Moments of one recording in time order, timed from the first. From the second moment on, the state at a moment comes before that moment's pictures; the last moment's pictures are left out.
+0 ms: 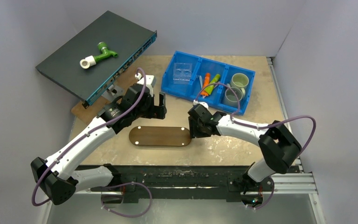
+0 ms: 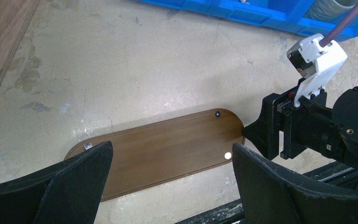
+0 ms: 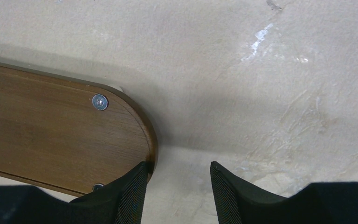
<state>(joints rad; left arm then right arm) -0.68 1.14 1.15 -0.70 -0.20 -0.45 0.81 1.56 0.92 -0.47 0.16 0.66</state>
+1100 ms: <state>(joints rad) -0.68 1.17 1.15 -0.68 -0.18 -0.47 0.81 1.29 0.79 -0.78 0.35 0.82</state>
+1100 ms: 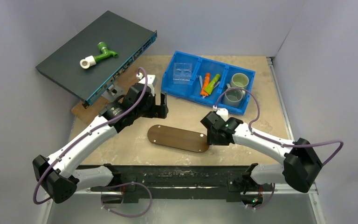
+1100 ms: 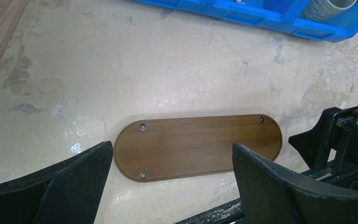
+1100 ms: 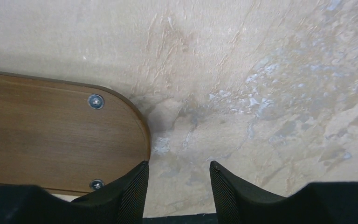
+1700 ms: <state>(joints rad) -0.68 1.07 1.18 -0.75 -0.14 -0.41 0.80 1.46 1.21 -0.76 0.32 0.71</state>
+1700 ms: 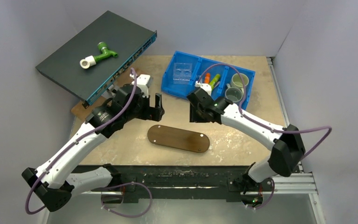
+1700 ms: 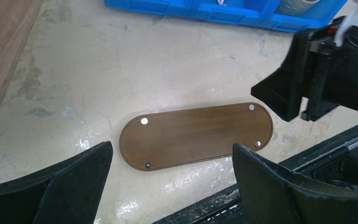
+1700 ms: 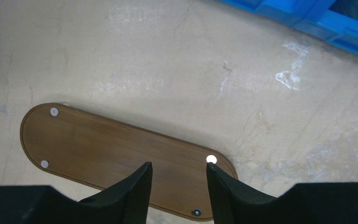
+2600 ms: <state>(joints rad) -0.68 0.77 1.03 -0.72 -0.10 -0.15 0.81 2.05 1.55 -0.59 0.13 0.69</state>
